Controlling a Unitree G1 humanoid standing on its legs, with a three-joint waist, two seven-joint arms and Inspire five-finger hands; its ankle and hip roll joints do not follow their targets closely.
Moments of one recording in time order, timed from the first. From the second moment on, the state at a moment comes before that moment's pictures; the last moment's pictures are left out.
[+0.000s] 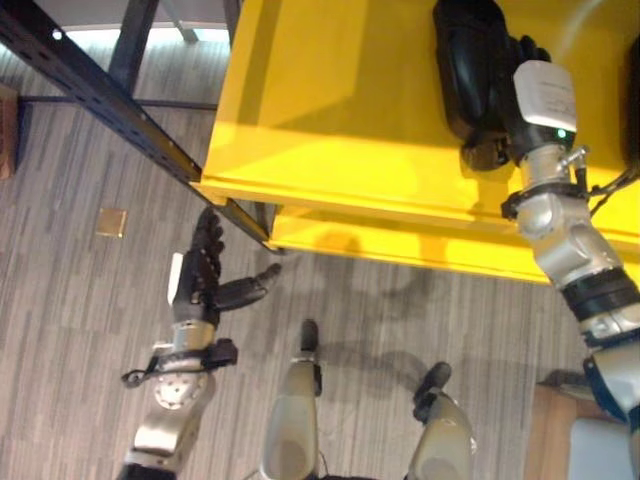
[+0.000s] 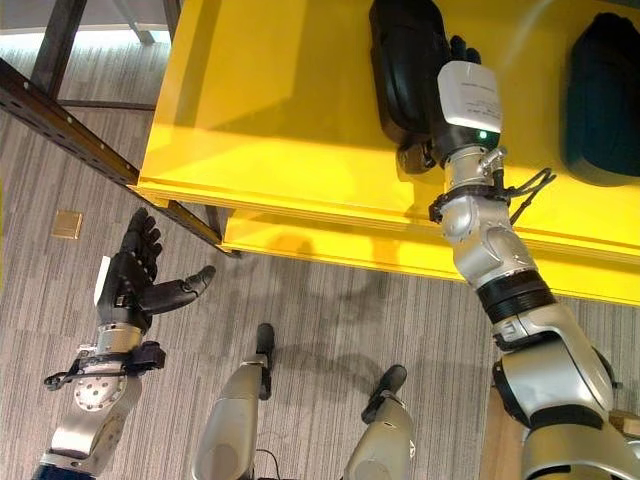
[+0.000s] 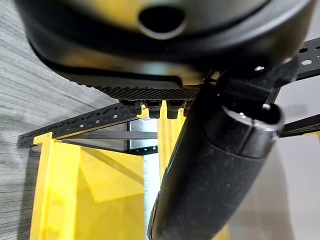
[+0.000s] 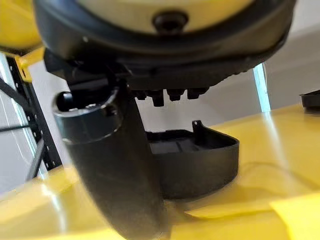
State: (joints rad) left arm 0.04 0.50 -0.07 -0.09 -0.38 -0.20 0.28; right arm -0.94 -0.75 0.41 0.50 -0.51 0.08 -0.37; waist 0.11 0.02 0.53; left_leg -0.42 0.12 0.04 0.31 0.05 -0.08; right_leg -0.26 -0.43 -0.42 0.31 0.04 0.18
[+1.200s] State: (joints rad) left arm 0.07 0.49 -0.04 -0.09 -0.33 -0.20 0.32; right arm -0.56 -0.58 0.14 0.11 -0.26 -0.02 -0.38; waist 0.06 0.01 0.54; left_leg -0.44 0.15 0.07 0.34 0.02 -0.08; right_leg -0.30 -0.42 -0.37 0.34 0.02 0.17
